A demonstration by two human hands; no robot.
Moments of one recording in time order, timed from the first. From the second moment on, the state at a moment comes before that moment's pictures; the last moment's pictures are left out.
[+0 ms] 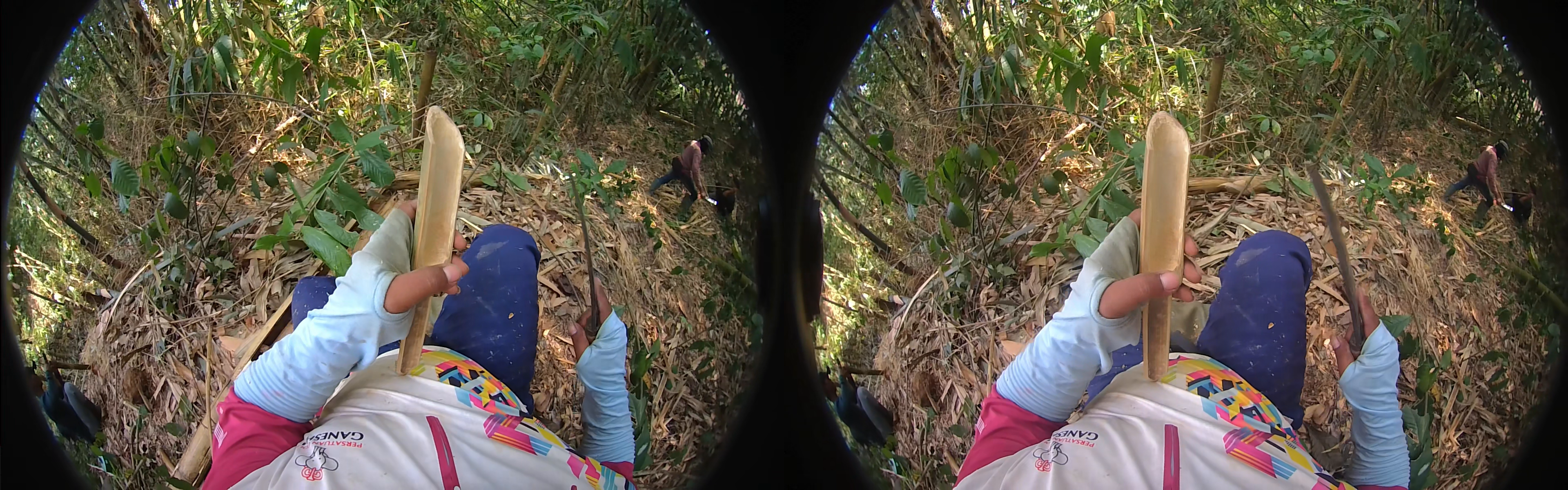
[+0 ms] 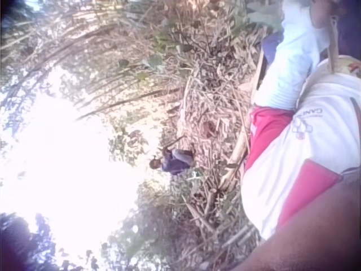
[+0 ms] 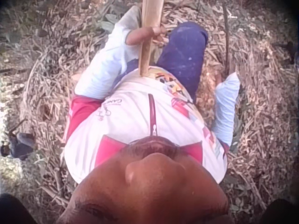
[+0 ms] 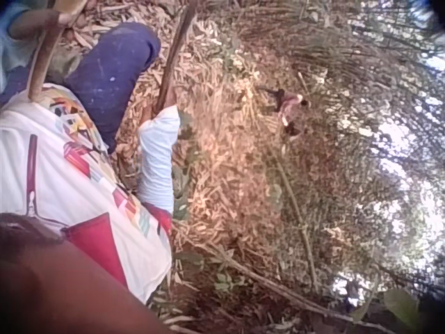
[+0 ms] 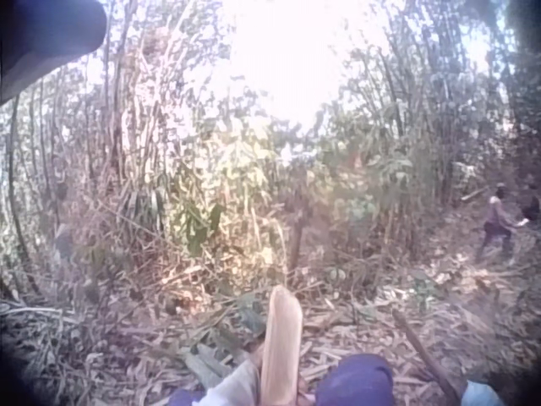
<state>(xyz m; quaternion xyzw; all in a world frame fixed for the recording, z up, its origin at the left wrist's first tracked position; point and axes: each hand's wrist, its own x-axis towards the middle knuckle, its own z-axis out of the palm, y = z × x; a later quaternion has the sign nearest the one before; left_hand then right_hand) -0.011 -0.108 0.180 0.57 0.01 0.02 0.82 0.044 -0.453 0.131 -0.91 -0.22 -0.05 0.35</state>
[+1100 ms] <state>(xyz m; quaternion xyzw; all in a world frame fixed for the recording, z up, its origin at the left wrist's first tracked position) -0.033 -0.149 0.171 0.70 -0.03 0.15 0.70 0.055 -0.433 0.283 -0.89 -0.36 -0.20 -0.17</state>
